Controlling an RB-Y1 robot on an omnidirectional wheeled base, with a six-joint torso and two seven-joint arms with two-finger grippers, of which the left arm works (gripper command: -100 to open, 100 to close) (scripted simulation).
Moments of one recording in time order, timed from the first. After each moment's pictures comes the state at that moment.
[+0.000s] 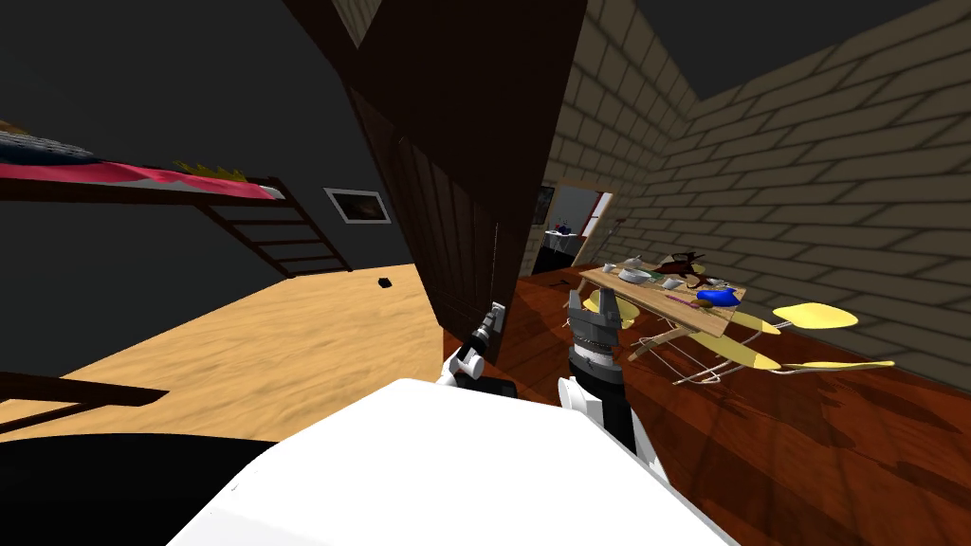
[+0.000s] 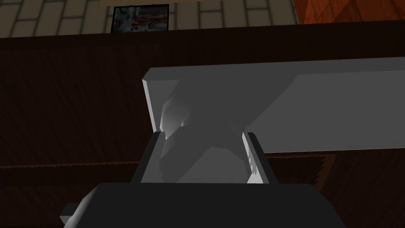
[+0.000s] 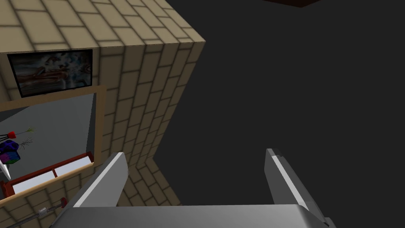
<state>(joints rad) 0.00 -0.02 -0.54 -1.26 0.42 -0.31 -0.46</state>
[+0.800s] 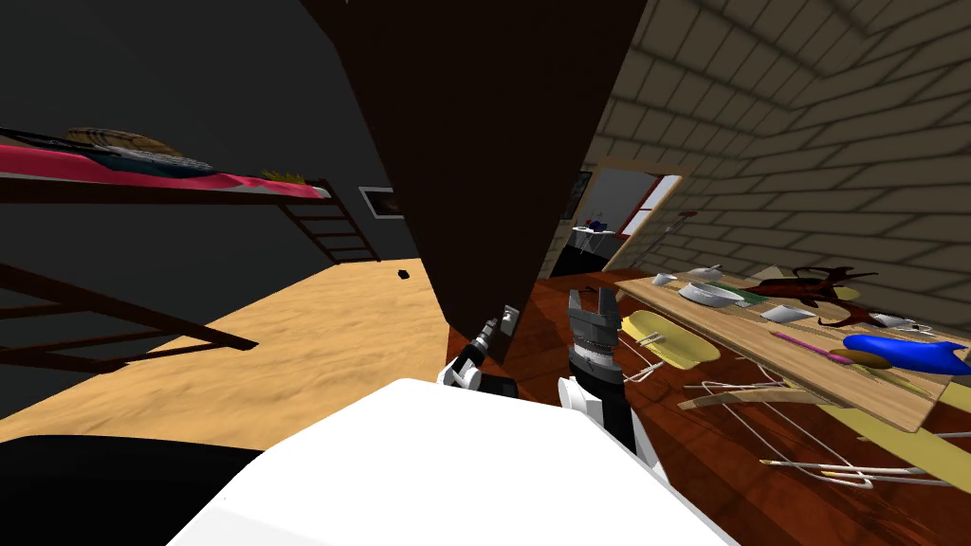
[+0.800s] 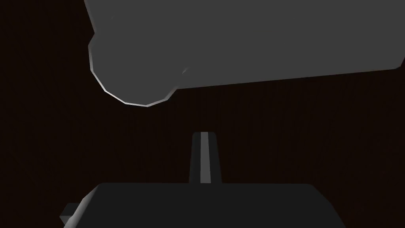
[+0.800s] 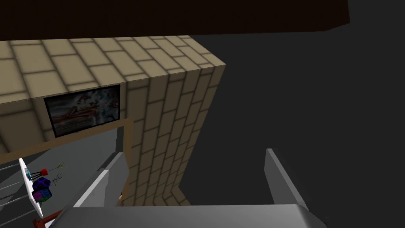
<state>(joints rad) 0.09 0.04 -0.63 -1.33 0.45 -0.33 -0.52</state>
